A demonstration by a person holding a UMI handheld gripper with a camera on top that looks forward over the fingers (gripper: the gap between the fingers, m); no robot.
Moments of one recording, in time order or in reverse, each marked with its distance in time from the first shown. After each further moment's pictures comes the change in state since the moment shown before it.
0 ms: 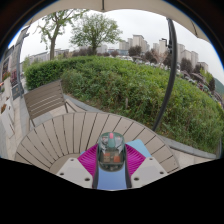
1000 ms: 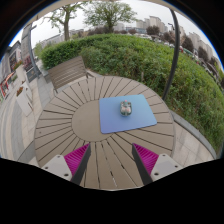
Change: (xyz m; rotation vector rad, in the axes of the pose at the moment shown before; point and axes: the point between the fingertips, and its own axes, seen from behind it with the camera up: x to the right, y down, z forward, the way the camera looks) arm 0.015 0.143 -0.213 -0.281 -0.211 -0.049
